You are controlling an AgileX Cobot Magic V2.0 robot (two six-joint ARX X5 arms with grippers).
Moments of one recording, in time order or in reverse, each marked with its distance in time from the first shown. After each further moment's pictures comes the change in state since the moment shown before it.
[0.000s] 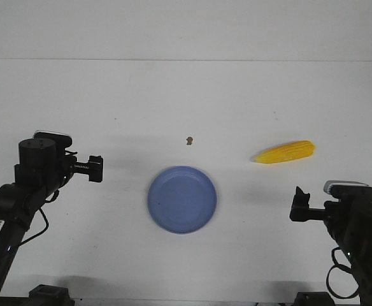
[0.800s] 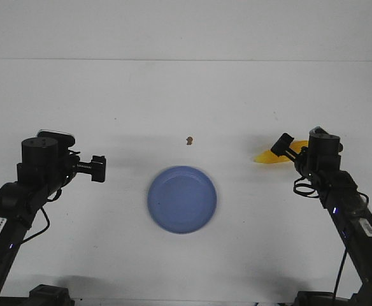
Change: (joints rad) left arm -0.005 0.010 0.000 0.010 0.030 -0.003; right arm -0.033 0.715 0.003 0.512 -0.014 0.544
